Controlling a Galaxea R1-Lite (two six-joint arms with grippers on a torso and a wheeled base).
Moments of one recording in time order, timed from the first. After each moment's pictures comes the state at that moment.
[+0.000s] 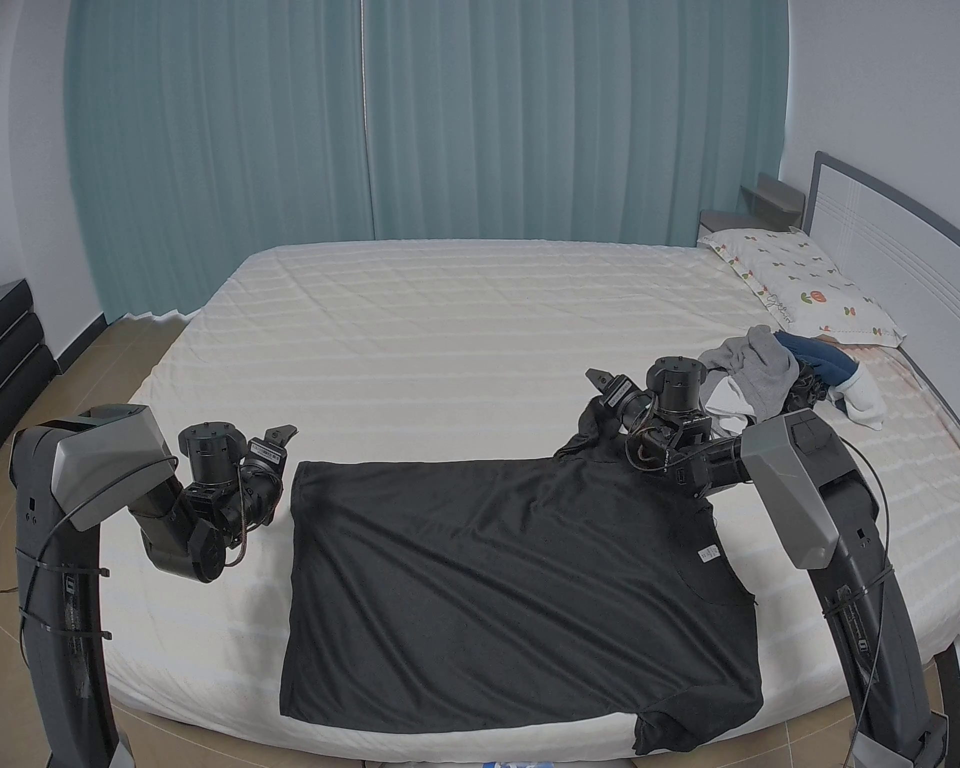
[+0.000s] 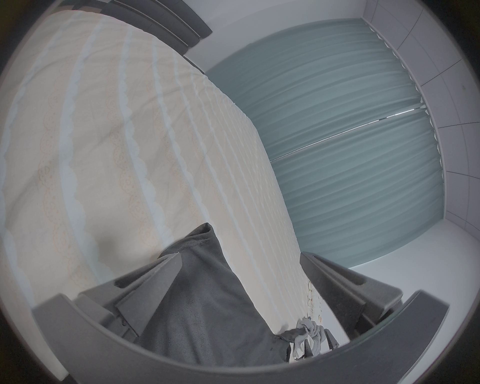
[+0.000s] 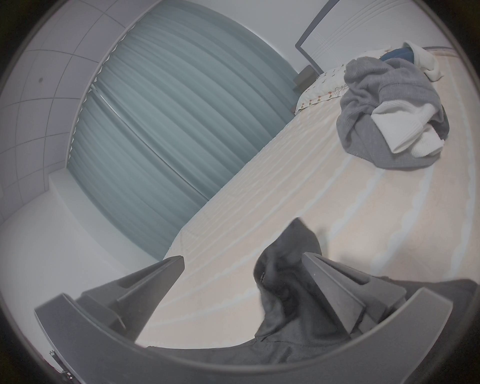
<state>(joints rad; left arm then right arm) -0.05 2.41 -0.94 -1.15 -0.02 -1.21 0.26 2.79 -2.00 -0.64 -0.05 0.79</state>
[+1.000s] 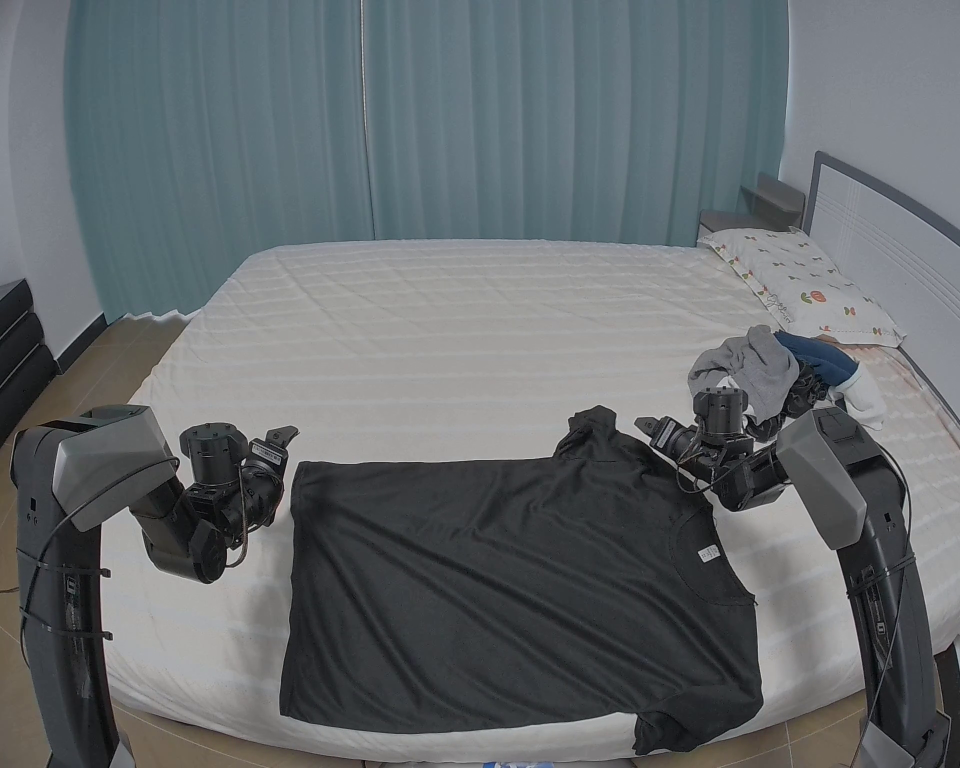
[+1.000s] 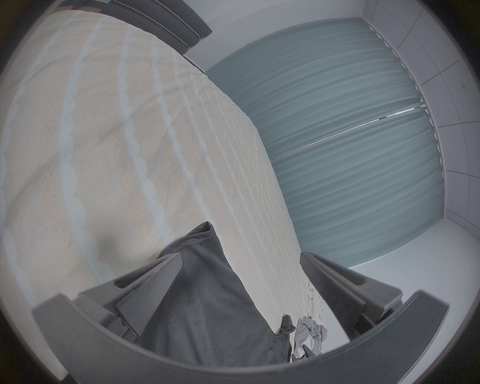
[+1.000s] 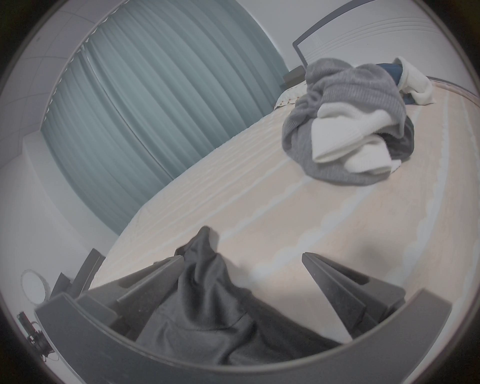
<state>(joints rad) -0.05 2.41 -0.94 -1.15 -0.02 -1.21 0.13 2.75 -1.77 -0.62 -0.01 0.59</state>
